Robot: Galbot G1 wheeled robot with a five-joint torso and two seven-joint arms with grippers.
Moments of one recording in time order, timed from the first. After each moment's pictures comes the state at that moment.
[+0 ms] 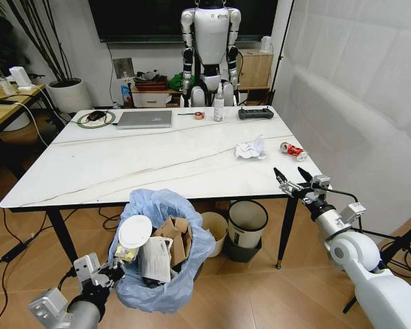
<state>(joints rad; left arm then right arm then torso) 1.92 -1.32 -0.66 -2.46 -0.84 0.36 -0.33 -1.17 0.96 0.45 1.78 0.84 0.05 -0.18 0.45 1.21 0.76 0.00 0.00</state>
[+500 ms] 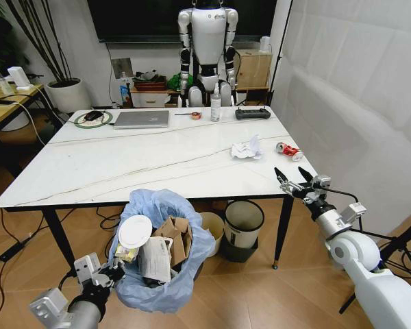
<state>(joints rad) 1.92 -1.33 -0.66 -2.45 -0.84 0.36 -0.33 -1.16 0.96 0.45 1.77 0.83 0.06 -0.19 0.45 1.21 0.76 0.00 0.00</state>
